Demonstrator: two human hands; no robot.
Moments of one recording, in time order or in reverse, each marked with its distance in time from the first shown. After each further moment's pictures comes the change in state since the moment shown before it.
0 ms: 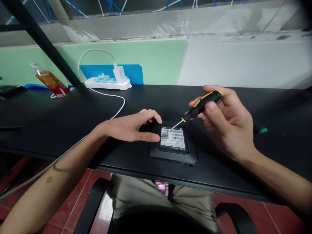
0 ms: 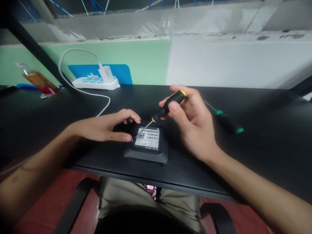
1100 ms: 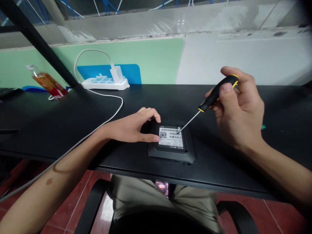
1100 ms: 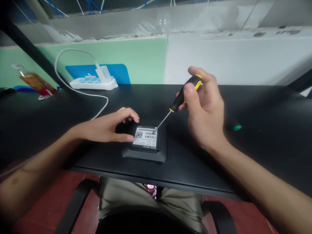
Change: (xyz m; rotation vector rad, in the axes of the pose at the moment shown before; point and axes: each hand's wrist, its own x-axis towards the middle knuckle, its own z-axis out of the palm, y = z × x) left_hand 0.006 -0.003 0.008 0.061 0.084 0.062; right_hand 0.018 0.008 -0.021 -0.263 0.243 -0.129
